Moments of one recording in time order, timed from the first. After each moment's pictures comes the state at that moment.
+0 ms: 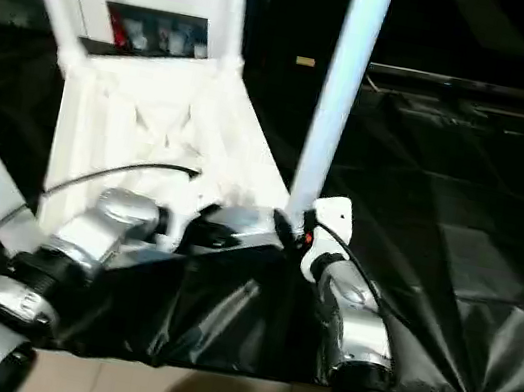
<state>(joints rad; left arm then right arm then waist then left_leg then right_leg) -0.65 0.11 -0.21 0.69 0.11 0.26 -0.91 -0.39 -0.08 -0.05 0.52 0.06 0.10 0.39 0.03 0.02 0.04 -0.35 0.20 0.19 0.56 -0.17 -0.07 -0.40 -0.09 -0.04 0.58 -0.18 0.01</state>
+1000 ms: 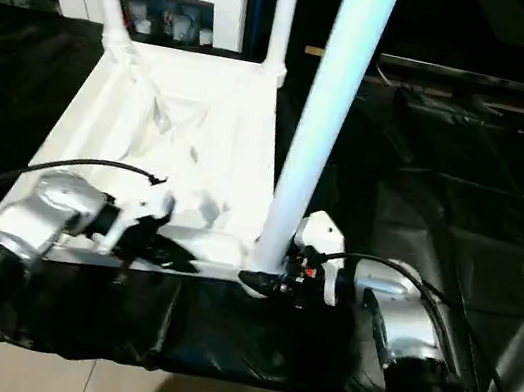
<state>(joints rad) -0.61 0.39 -0.25 0.63 0.03 0.08 -1.43 -0.44 -0.39 0.17 0.52 0.13 0.03 1.25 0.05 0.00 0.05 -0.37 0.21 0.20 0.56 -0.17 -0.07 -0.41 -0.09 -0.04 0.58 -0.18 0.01</state>
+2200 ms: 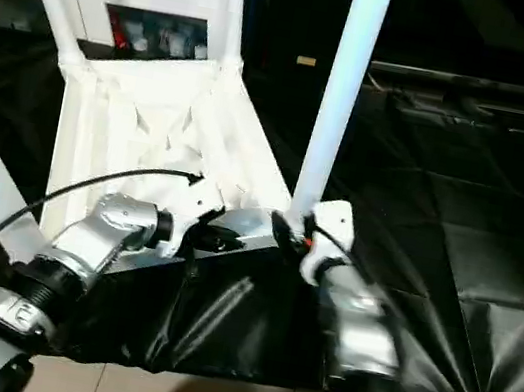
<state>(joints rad) -0.61 0.16 -0.21 0.63 0.09 0.19 -1.01 -0.35 -0.19 0.00 0.45 0.05 0.08 0.61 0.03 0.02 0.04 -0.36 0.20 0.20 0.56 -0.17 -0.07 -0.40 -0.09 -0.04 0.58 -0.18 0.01</state>
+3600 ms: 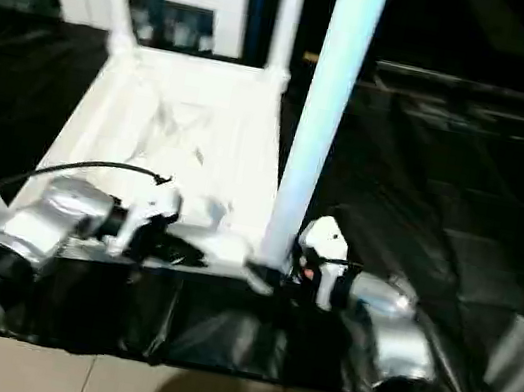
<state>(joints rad) -0.61 0.23 -0.24 0.63 0.08 0.18 -1.13 -0.33 -0.20 0.02 0.47 0.09 0.07 0.72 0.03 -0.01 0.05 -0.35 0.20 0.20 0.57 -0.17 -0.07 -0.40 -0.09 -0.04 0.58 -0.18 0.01</state>
